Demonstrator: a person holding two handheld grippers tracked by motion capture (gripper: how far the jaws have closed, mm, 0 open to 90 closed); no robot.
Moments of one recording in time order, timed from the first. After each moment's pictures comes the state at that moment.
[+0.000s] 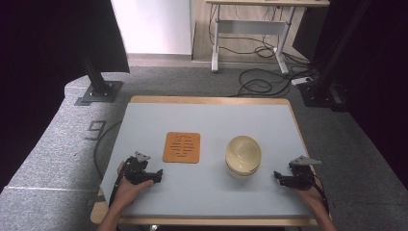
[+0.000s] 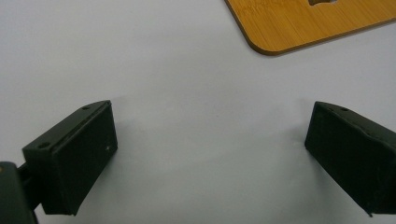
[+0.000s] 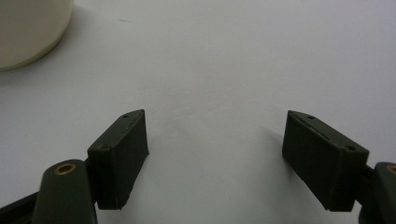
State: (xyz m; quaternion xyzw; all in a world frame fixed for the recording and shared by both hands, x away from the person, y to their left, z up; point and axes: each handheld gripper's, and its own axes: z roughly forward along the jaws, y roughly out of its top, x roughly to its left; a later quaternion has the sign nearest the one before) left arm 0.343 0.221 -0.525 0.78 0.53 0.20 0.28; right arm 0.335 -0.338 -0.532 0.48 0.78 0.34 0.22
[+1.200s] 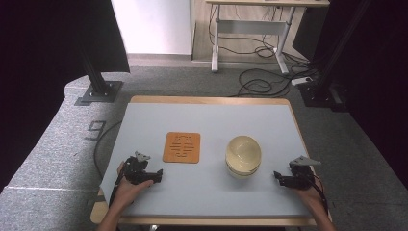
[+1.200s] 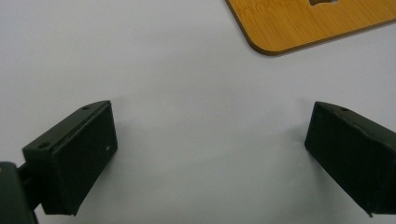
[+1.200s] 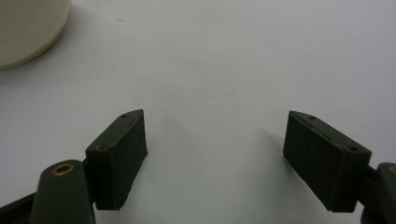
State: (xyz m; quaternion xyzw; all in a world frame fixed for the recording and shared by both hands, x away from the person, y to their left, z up) left arm 0.342 0.221 -0.525 0.78 0.53 0.20 0.28; right arm 0.333 -0.337 -0.532 0.48 0.78 0.33 0.23
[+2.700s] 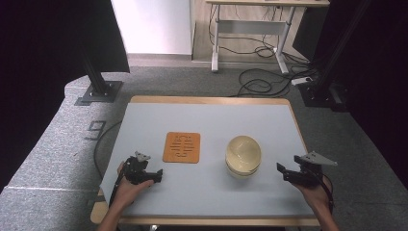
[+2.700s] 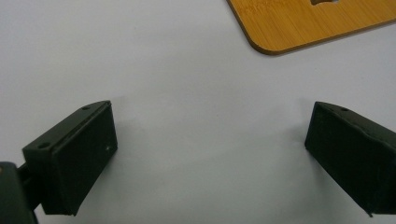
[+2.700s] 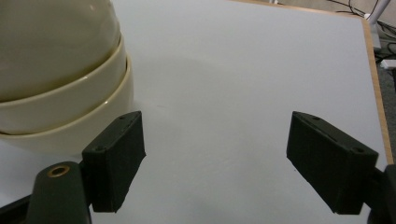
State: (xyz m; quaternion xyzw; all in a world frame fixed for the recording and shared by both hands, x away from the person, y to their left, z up) left arm 0.343 0.220 -0.525 0.78 0.53 0.20 0.28; right arm 0.310 -0.330 -0.475 0.49 0.72 0.42 0.26
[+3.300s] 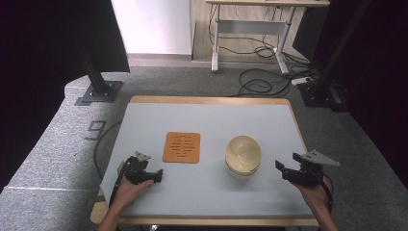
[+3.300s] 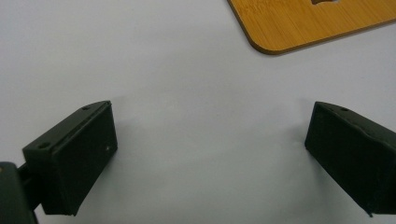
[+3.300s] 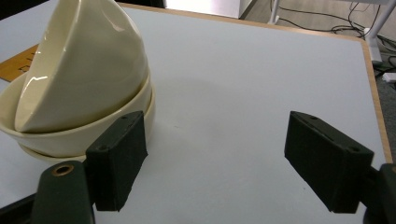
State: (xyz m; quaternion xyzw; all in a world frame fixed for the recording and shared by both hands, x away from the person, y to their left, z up) left arm 0.343 0.220 -0.524 0.78 0.53 0.20 0.27; right arm 0.302 -0.319 -0.455 0.48 0.71 0.44 0.26
